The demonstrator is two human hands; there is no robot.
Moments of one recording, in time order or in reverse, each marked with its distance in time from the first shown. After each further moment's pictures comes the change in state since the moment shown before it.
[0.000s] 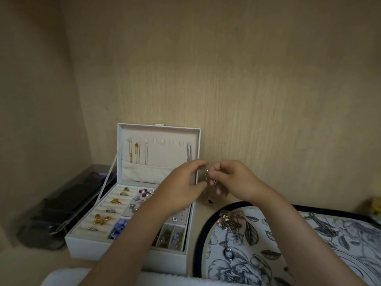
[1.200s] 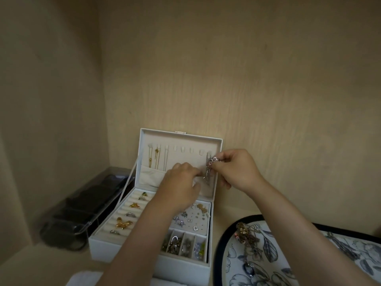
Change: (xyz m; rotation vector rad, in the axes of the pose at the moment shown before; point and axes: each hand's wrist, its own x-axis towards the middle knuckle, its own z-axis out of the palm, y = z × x) left_hand 0.006 -0.037 -0.035 0.375 0.073 -0.029; right_hand 0.038 -0.056 0.036 -0.138 0.296 -0.050
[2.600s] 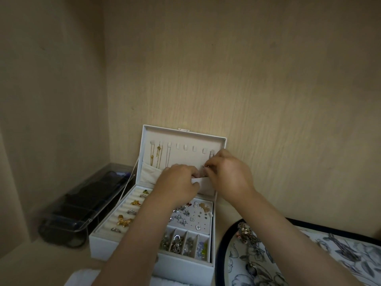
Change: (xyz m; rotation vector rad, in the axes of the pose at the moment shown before) left_hand -0.001 -0.001 -0.014 0.014 -0.086 -0.111; right_hand 0.002 0.026 0.029 -0.749 0.135 -0.448
